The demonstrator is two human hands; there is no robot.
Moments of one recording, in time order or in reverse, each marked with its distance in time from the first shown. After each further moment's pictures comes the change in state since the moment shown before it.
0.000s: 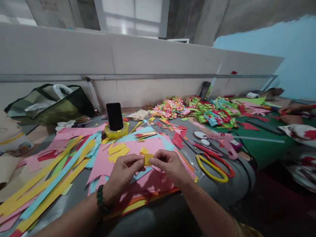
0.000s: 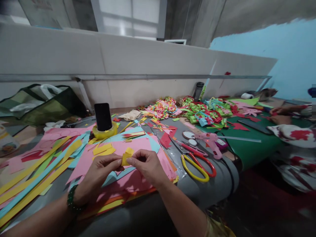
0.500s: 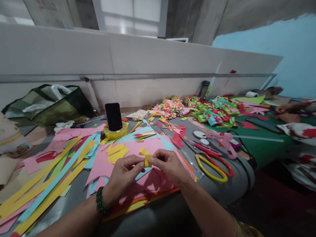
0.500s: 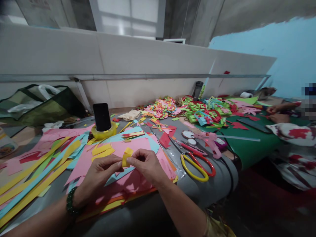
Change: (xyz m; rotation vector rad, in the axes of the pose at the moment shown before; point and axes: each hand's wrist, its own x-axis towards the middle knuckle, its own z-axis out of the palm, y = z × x) left_hand -0.002 -0.002 0.002 0.121 -0.025 0.098; right_hand 0.002 0.004 -0.001 0.033 -0.017 0.036
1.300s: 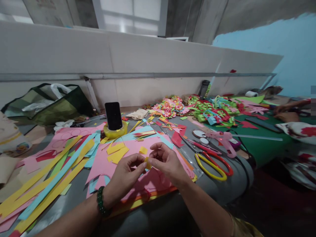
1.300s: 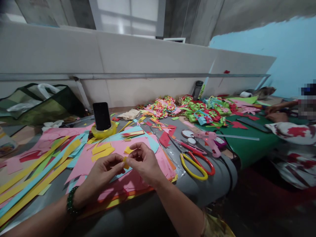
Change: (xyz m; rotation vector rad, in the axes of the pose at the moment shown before) left_hand -0.001 -0.006 0.003 -0.034 -0.114 -0.038; right_hand -0.001 -0.003 0.009 0.138 0.027 -0.032
